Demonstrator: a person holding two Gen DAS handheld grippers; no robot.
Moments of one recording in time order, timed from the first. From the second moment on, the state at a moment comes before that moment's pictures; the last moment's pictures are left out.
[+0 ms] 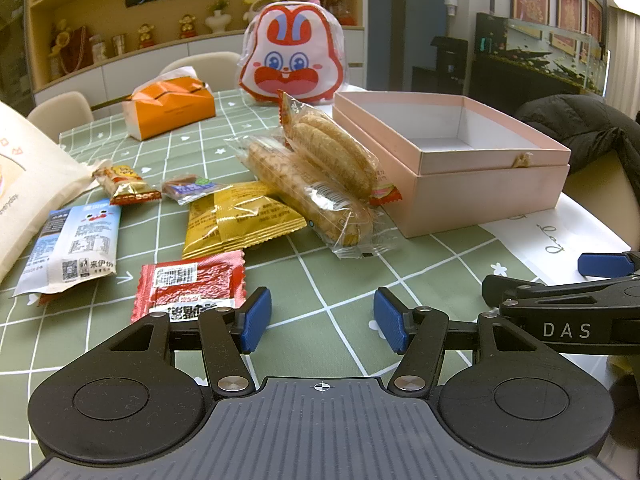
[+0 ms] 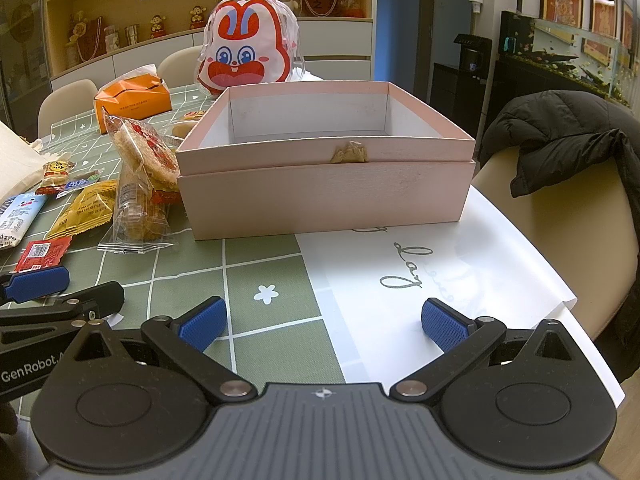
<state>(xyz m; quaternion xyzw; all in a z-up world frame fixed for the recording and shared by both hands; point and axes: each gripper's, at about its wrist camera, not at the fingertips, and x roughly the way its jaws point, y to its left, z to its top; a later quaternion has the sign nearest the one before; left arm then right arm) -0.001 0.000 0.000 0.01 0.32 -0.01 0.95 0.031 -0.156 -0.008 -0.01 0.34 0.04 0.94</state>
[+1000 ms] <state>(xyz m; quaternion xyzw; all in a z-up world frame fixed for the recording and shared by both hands) 0.040 0.231 0.040 -0.16 0.30 0.12 0.93 0.047 -0.155 0.003 -0.05 0.39 0.11 0.91</state>
